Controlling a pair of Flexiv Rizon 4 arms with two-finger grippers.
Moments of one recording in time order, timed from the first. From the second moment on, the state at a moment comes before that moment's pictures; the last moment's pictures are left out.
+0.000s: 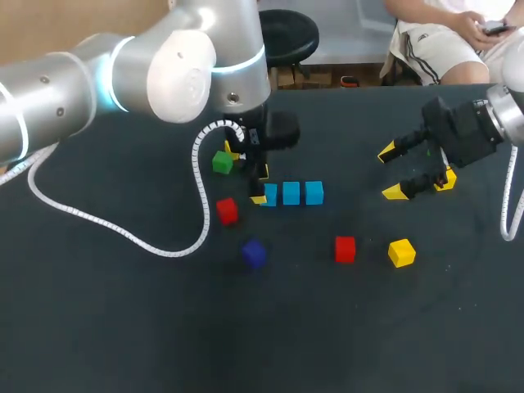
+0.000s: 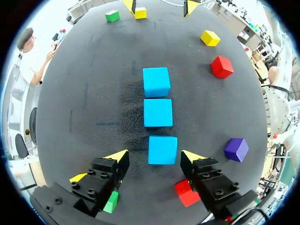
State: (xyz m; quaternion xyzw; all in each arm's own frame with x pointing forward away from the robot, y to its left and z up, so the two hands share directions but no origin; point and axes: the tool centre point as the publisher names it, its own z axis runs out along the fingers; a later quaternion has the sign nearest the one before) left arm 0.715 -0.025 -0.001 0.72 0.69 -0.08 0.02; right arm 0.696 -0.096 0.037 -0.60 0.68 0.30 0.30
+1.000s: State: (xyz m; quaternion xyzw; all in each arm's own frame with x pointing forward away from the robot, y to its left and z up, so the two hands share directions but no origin) left arm 0.710 -0.028 -0.006 0.69 0.72 -0.07 0.01; right arm 0.696 -0.095 0.037 -0.60 0.68 0.30 0.30
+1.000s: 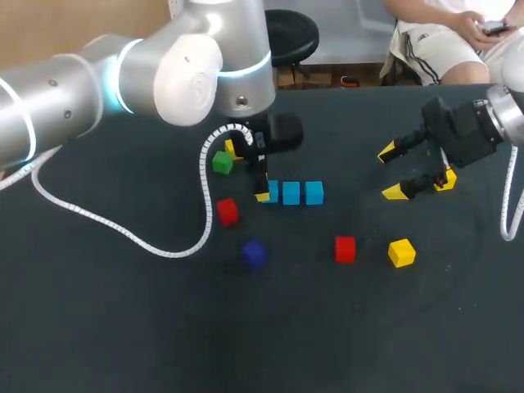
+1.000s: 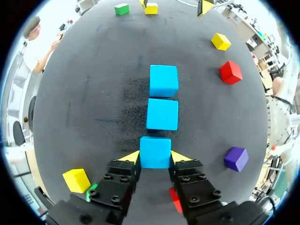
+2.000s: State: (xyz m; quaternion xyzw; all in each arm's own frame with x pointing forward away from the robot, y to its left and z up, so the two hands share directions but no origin) left arm 0.691 -0.027 -0.001 0.66 0.75 -0.05 0.02; right arm 0.696 -0.095 0.037 -0.60 0.68 0.30 0.30
